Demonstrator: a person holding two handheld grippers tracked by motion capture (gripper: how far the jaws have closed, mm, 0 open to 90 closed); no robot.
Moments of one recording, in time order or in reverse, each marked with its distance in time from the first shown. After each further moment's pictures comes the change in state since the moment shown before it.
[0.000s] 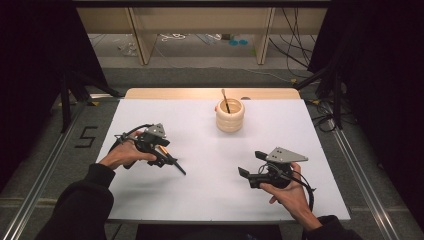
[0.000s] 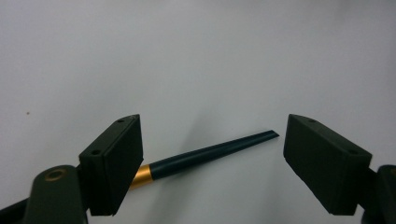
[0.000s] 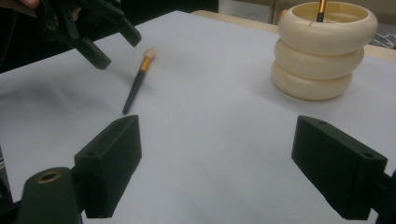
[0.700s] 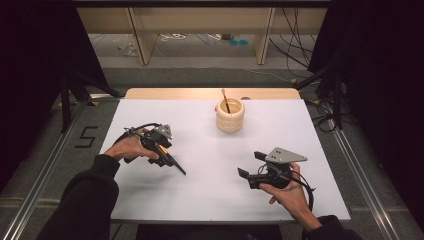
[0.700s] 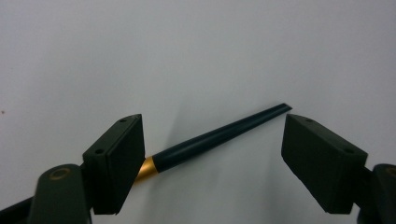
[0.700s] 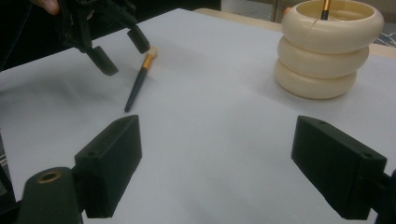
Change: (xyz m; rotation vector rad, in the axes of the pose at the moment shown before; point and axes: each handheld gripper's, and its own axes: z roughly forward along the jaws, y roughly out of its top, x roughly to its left) left arm 0.009 0.007 0.017 0.130 -0.044 0.044; right arm 0.001 -0.001 0.003 -0.010 0.020 0.000
